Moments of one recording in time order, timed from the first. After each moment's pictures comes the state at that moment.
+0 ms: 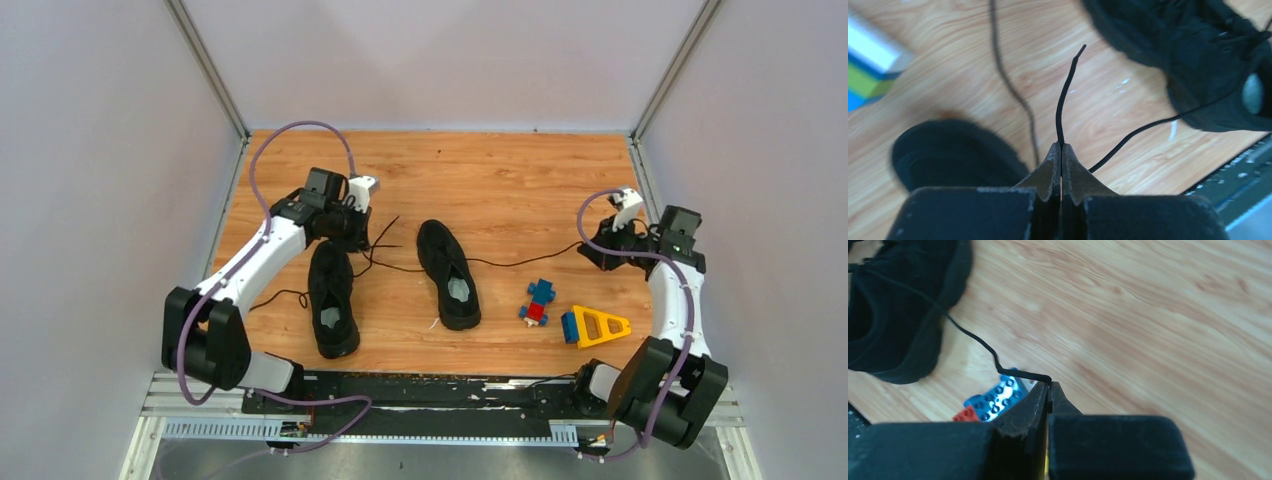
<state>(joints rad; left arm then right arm) -0.31 1.38 1.08 -0.67 0.30 0.08 -0.46 1.18 0.84 -0.59 -0.85 -0.56</state>
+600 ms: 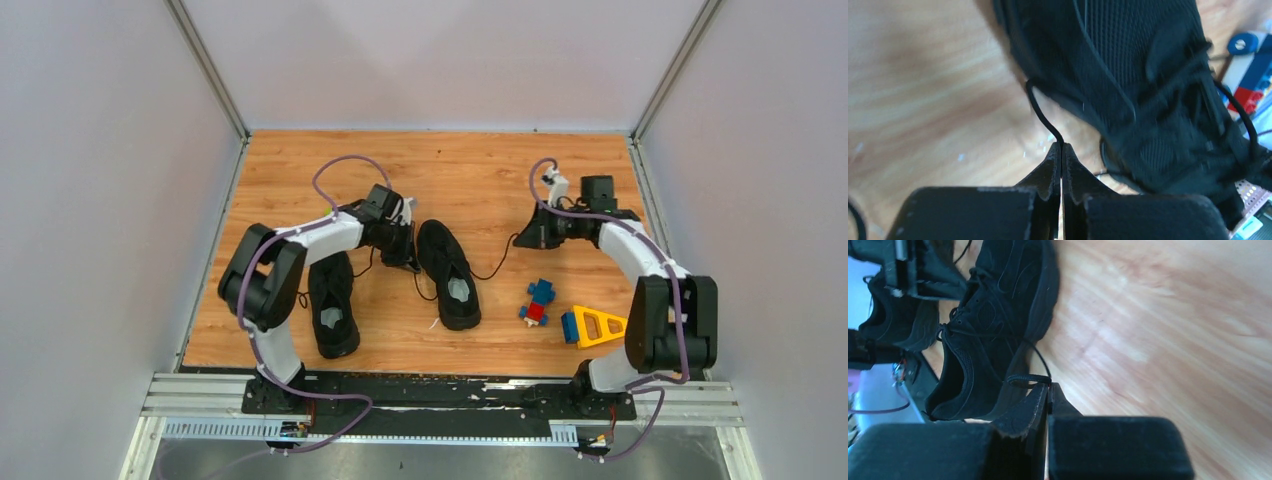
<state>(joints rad) -0.49 1.74 1.08 -0.40 0.45 -0.44 -0.06 1.45 0.97 -0.43 -0.84 -0.09</state>
